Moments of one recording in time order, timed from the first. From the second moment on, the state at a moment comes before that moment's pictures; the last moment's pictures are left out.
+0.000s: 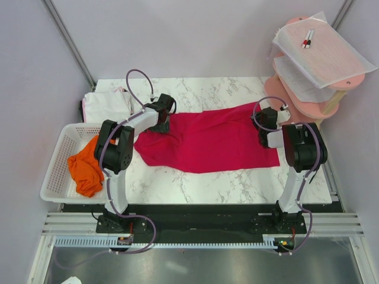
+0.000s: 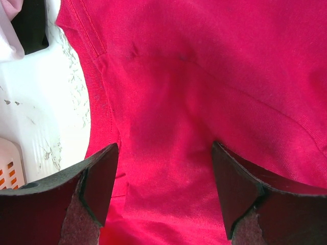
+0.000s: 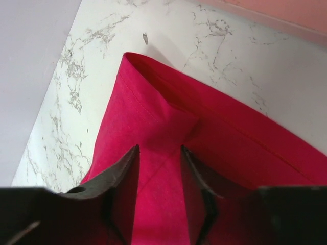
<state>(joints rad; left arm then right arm) -0.38 2.04 1.46 -0.62 -0.50 -0.35 0.07 1.97 0.86 0.68 0.26 0.98</state>
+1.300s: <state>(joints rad) -0.39 2.04 1.45 -0.60 -0.52 -0.35 0.05 1.94 0.88 0.73 0.23 0.93</state>
